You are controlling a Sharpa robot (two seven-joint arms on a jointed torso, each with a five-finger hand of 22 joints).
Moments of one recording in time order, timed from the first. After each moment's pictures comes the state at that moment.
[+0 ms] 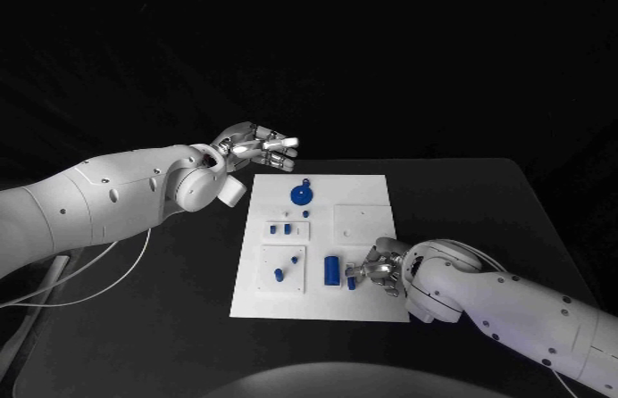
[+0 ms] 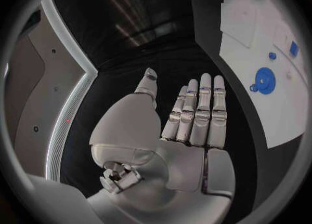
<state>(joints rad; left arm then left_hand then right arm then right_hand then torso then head) 1.25 -0.76 -0.14 1.20 -0.26 -0.02 0.29 1.21 -0.02 -0.07 0.03 0.05 0.95 0.17 0.07 0.07 1.10 0.14 0.06 0.06 1.18 0.12 0.07 0.11 0.03 1.02 0.10 0.08 0.08 0.77 -0.66 0.18 1.51 -1.25 -0.06 -0.63 1.00 -0.05 0.32 0.02 0.13 1.24 0.03 0.06 0.08 1.34 -0.05 0.89 1.13 1.45 -0.09 0.99 1.09 0.07 1.47 -0.12 0.64 1.31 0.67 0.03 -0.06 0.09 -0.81</state>
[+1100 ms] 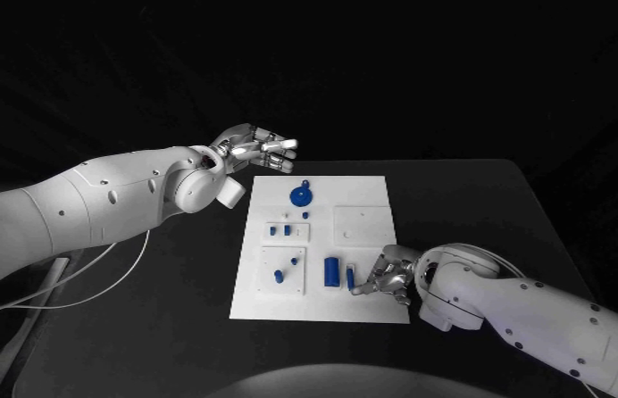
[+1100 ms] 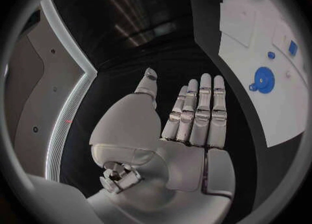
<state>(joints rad) 1.25 -0.76 -0.14 1.20 -0.26 -0.02 0.28 1.21 -0.02 -0.07 0.03 0.05 0.95 0.17 0.07 0.07 1.10 0.14 0.06 0.06 1.18 0.12 0.07 0.11 0.03 1.02 0.10 0.08 0.08 0.77 -0.74 0.18 1.57 -1.23 0.01 -0.57 1.16 -0.14 0.12 0.10 0.05 1.26 0.04 0.06 0.09 1.35 -0.05 0.88 1.14 1.45 -0.09 0.99 1.09 0.07 1.47 -0.12 0.65 1.31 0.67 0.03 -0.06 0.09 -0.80</state>
